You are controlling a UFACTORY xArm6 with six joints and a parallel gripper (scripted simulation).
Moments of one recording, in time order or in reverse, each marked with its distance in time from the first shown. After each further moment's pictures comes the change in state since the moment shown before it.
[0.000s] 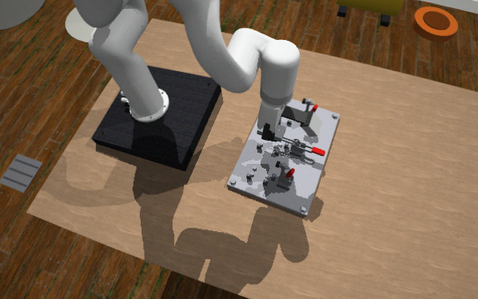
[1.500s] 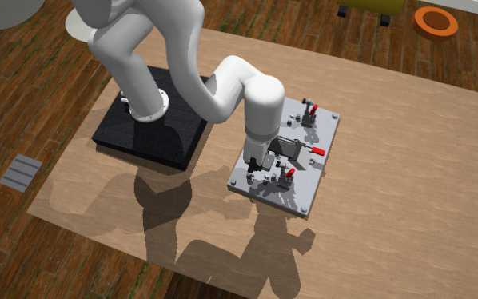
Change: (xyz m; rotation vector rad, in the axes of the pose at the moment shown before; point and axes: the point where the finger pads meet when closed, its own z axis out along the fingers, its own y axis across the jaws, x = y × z) arm 0.002 0.095 0.003 0.006 0.000 -0.001
